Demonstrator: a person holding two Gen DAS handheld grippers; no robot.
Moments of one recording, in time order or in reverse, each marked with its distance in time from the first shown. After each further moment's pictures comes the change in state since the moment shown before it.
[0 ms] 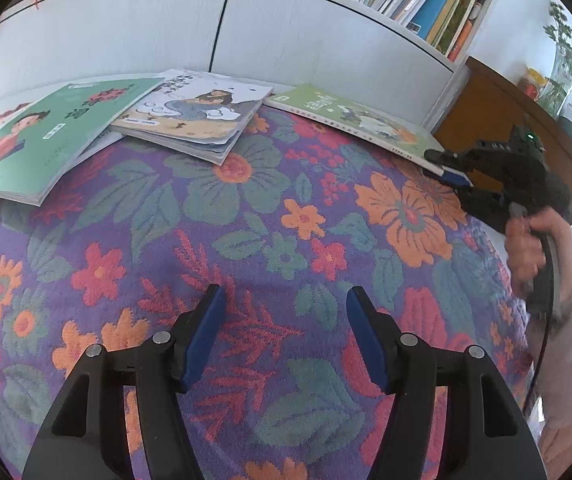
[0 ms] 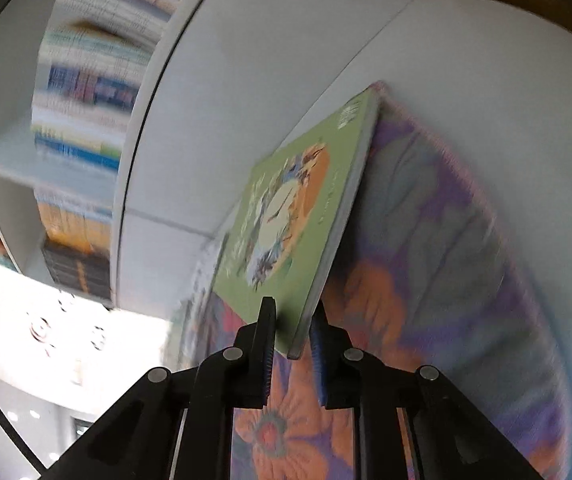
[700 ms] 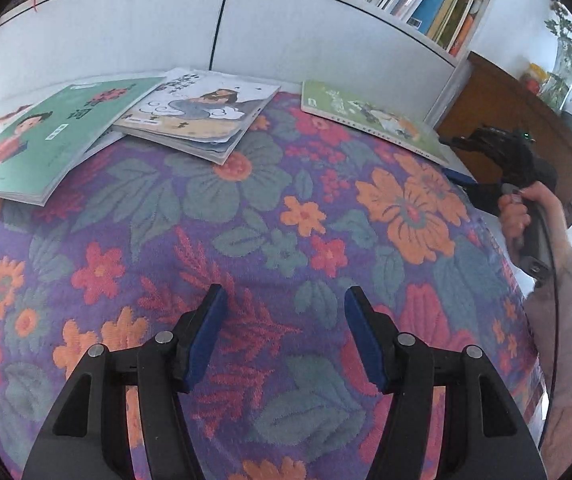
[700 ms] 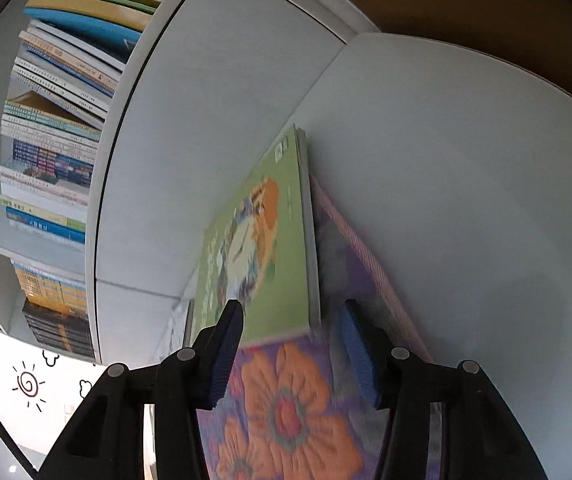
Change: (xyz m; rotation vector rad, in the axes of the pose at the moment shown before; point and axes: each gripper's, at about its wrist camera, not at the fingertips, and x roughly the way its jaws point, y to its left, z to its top) left arm 0.001 -0.001 -0.002 0.021 0.004 0.014; right arm -0.034 -0.050 0.048 0.137 -0.138 -0.087
